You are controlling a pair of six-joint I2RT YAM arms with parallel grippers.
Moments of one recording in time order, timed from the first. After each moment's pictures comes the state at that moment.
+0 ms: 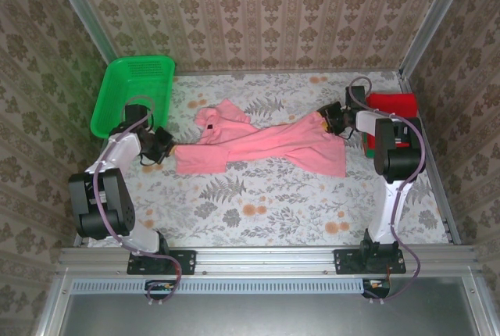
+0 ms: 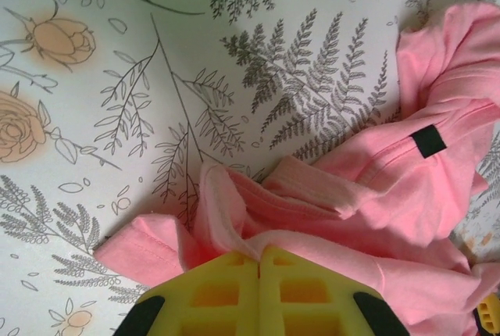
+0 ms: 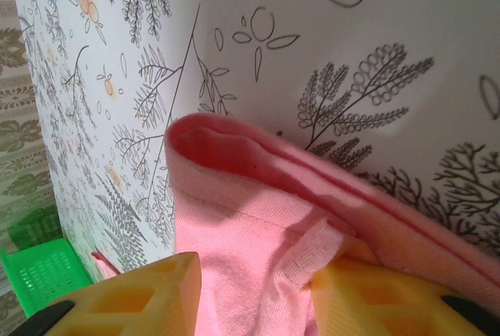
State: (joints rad) left arm 0.07 1.53 1.00 -0.61 0.34 -0.84; right arm -0.04 2.08 1.30 -0.12 -0.43 1.10
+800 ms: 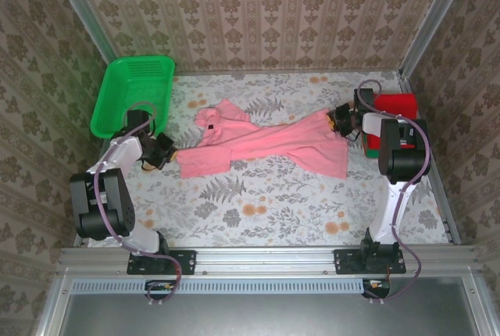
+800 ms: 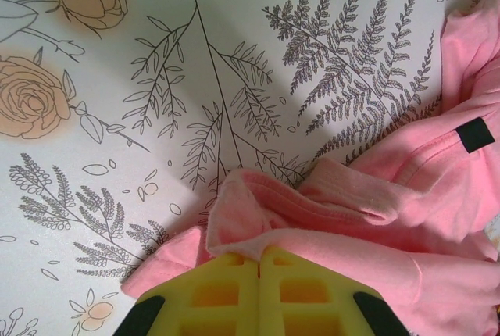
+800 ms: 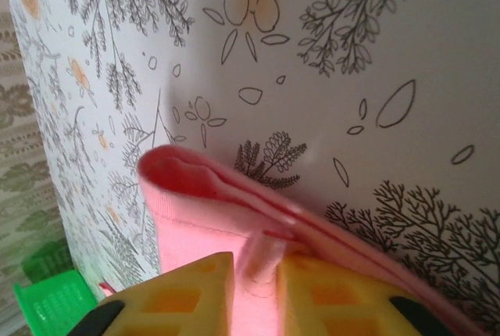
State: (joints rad) left arm 0.07 1.53 0.95 -0.61 0.34 -0.84; right arm -0.10 2.07 1.26 -0.09 -0.41 1.13
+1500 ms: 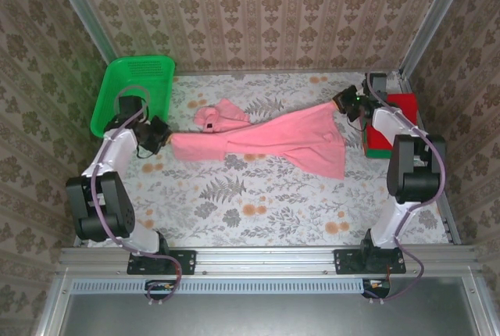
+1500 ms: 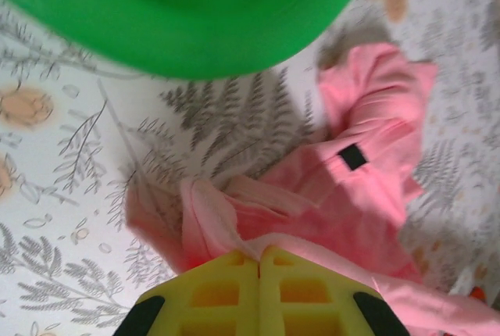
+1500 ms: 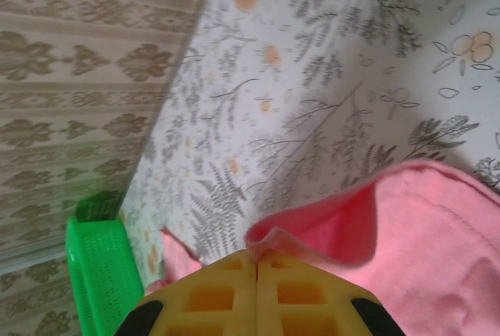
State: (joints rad) left arm 0.08 1.51 1.10 -0.61 0.35 -0.84; right arm -0.10 1.80 1.27 -0.17 -0.43 0.97
